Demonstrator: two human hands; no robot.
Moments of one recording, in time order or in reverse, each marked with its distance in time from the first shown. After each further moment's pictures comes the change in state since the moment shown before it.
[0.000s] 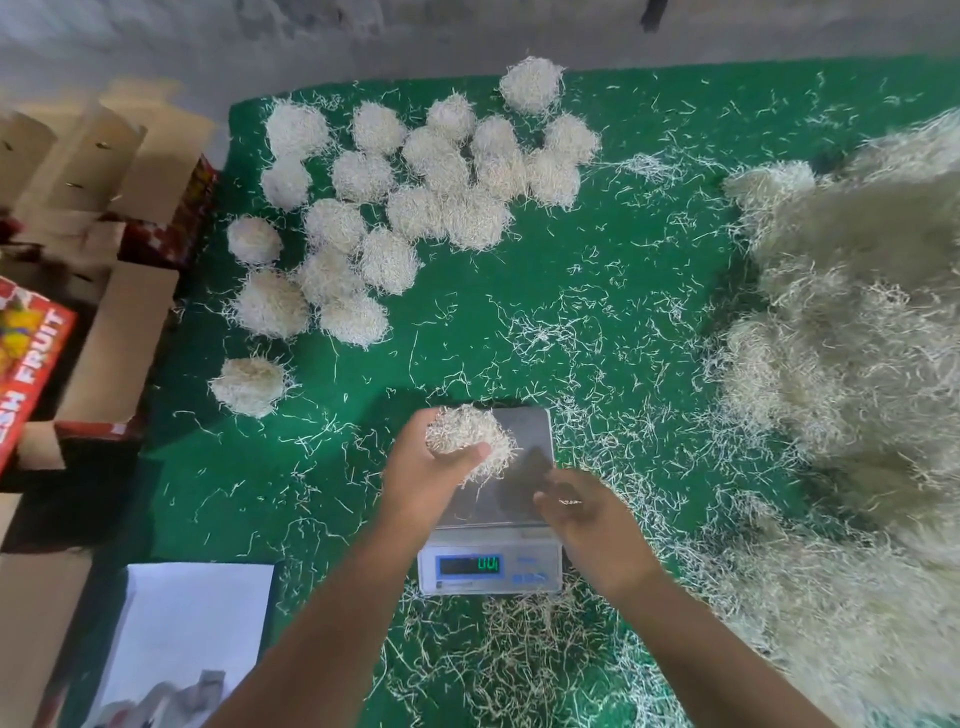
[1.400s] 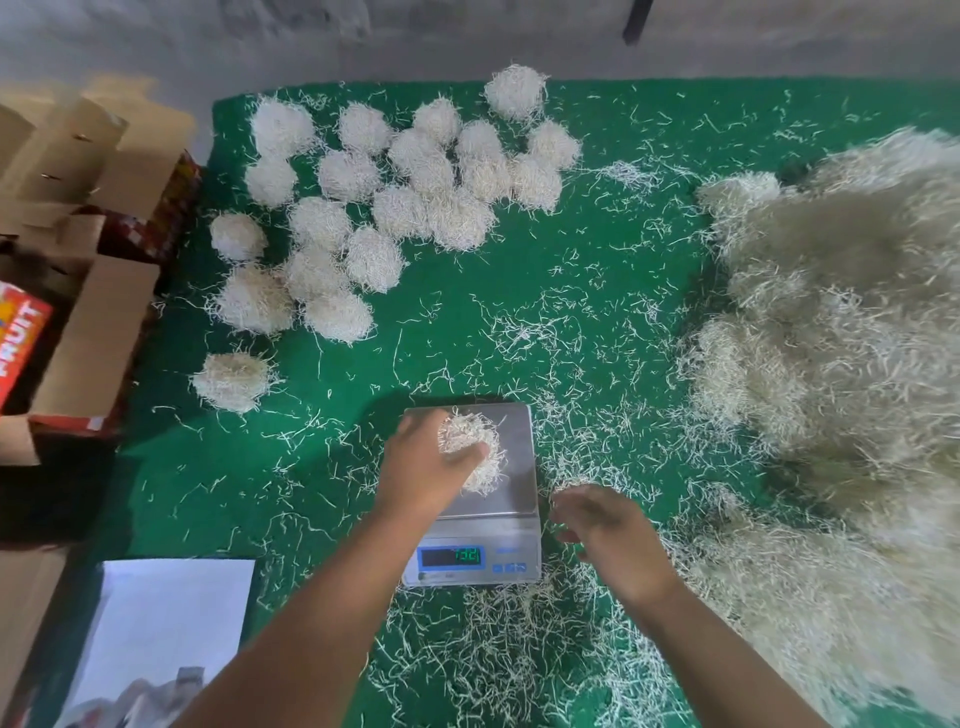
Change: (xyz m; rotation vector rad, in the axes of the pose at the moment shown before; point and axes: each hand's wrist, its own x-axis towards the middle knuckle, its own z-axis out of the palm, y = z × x) left_hand -0.001 0.010 0.012 0.462 -0.047 0.169; right_hand -0.019 0.029 -0.026 0.075 0.024 0.086
